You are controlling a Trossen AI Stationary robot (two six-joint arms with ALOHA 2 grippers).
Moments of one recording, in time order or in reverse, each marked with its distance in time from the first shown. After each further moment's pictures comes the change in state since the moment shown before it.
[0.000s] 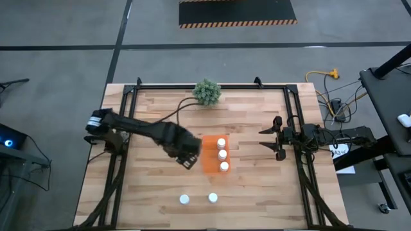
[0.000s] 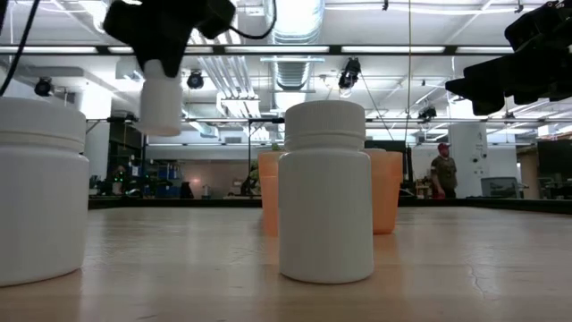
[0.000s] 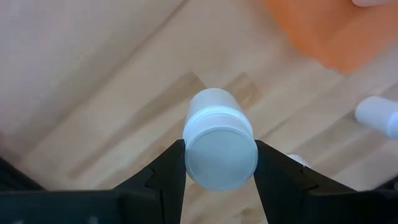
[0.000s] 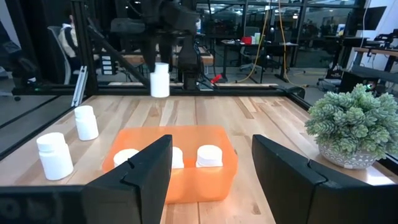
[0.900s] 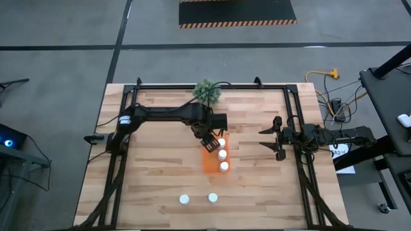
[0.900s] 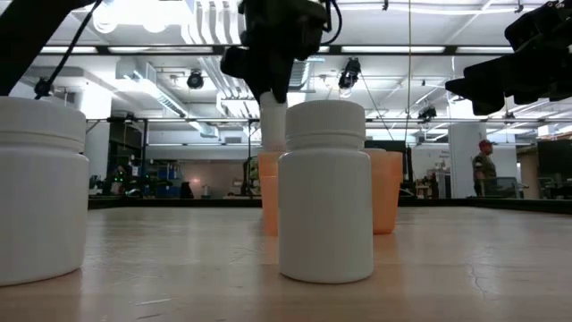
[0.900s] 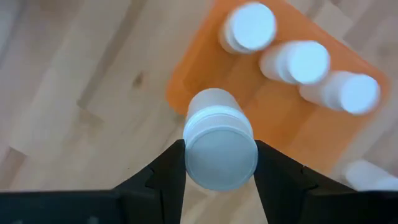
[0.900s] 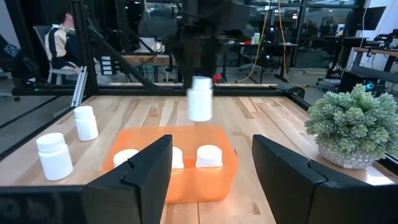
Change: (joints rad) left arm 0.225 0.353 0.475 -0.039 -0.030 0.509; right arm 0.000 0.000 0.000 0.000 0.000 0.001
